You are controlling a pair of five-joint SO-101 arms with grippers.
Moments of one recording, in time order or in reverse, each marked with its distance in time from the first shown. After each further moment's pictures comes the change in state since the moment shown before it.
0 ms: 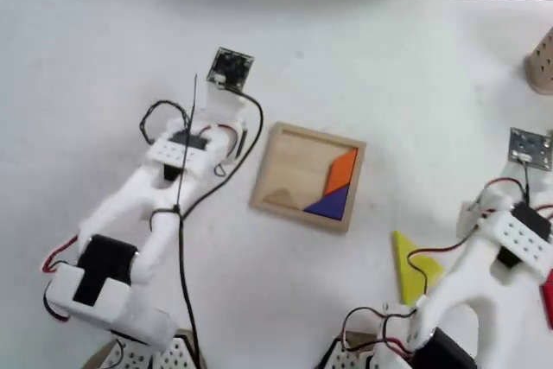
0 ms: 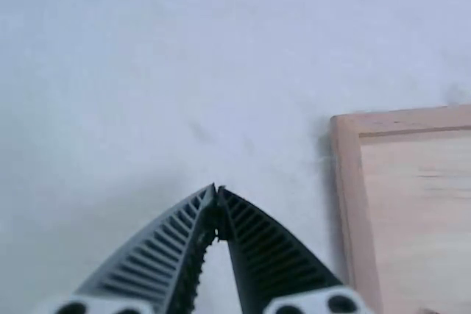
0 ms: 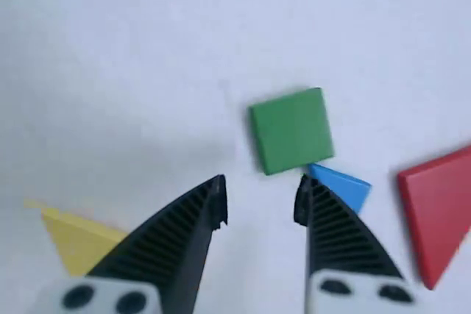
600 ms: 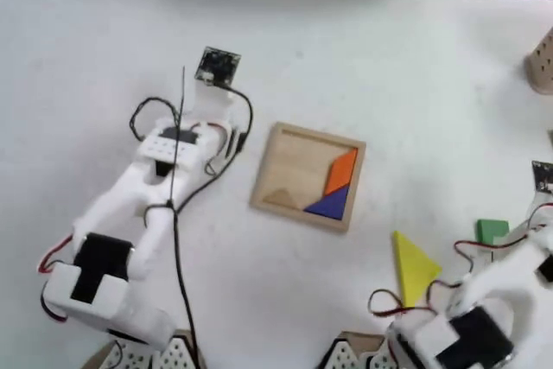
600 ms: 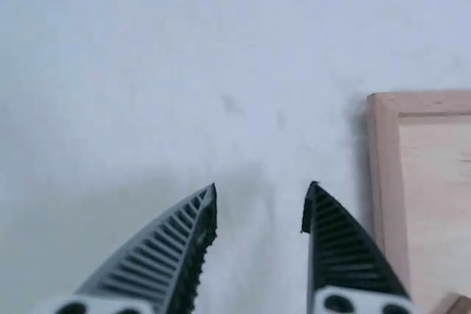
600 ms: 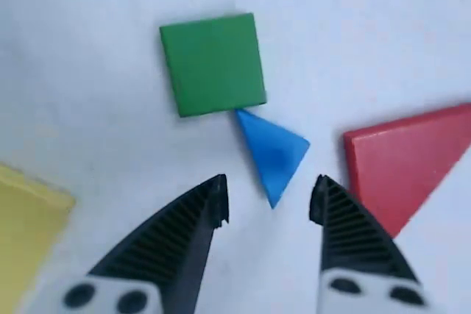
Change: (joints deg) left arm -3.0 0.7 -1.2 4.8 0.0; right arm 12.0 16.4 -8.1 0.8 19.6
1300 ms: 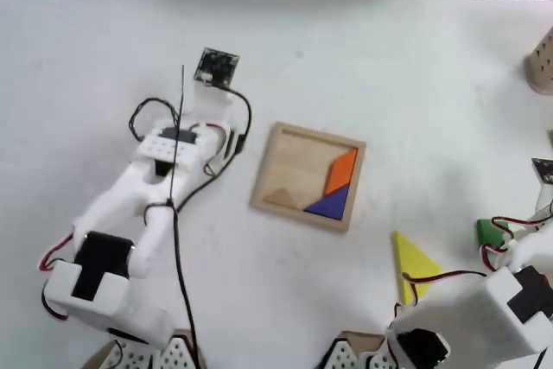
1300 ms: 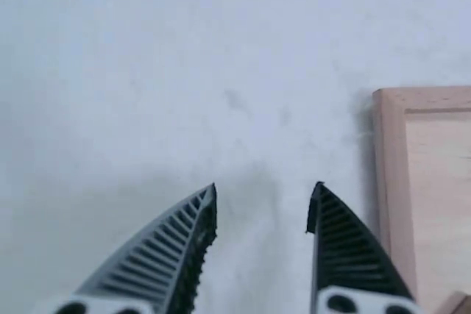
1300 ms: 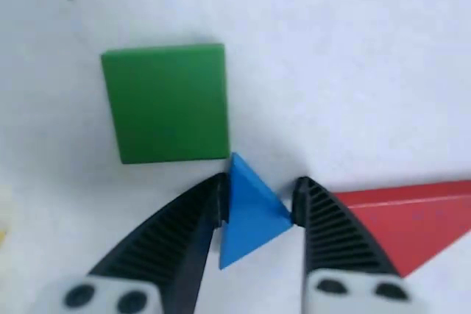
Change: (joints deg) left arm -0.4 0.4 0.0 0.0 -0.2; right arm -0.3 24.9 -20.1 3.1 5.3
